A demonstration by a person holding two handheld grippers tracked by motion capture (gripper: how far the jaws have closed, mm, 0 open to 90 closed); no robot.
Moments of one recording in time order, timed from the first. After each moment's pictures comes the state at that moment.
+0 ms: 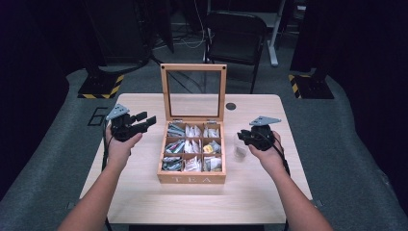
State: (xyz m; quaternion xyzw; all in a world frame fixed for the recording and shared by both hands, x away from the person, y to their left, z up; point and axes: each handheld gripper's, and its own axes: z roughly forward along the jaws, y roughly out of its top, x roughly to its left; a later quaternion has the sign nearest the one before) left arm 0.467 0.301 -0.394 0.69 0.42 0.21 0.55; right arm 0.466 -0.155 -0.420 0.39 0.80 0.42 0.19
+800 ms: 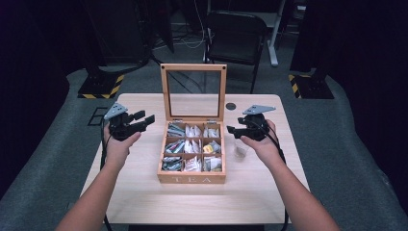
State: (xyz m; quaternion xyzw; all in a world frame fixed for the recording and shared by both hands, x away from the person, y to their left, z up) left arm 0.467 0.304 -0.390 0.69 0.42 0.22 0.55; right arm 0.478 -0.131 -0.384 0.38 0.80 0.44 0.18
